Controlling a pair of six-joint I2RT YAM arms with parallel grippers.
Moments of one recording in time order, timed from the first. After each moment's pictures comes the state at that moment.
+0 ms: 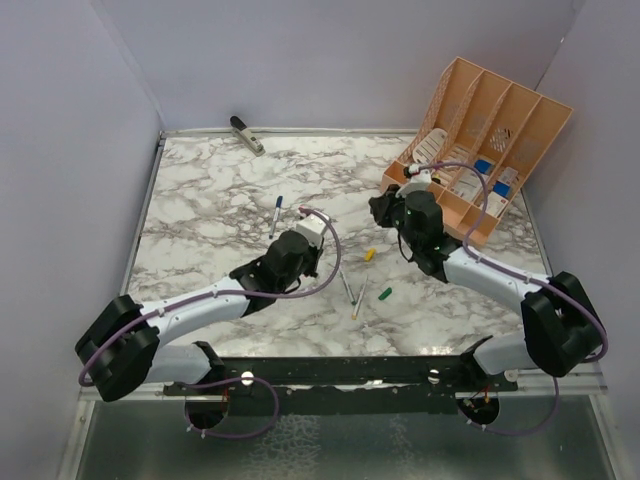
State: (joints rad) left arm -0.87 1.26 0.67 0.11 -0.28 -0.18; right arm 0.57 1.40 0.78 0.32 0.24 0.41
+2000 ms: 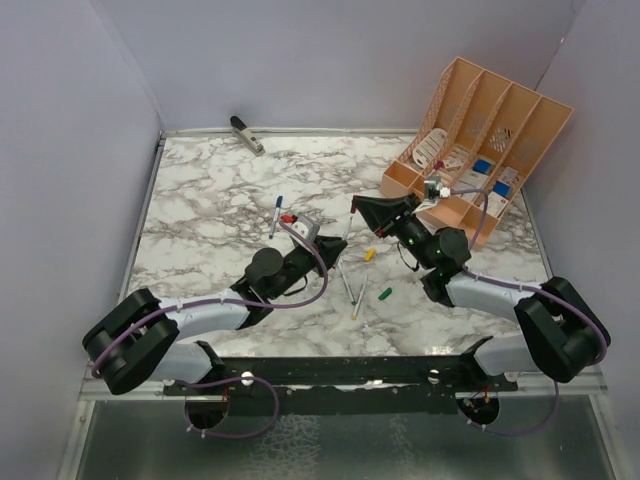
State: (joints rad) left arm -0.85 1.29 0.43 0.93 0.01 -0.26; right arm 0.58 1.36 0.49 1.26 -0.17 0.63
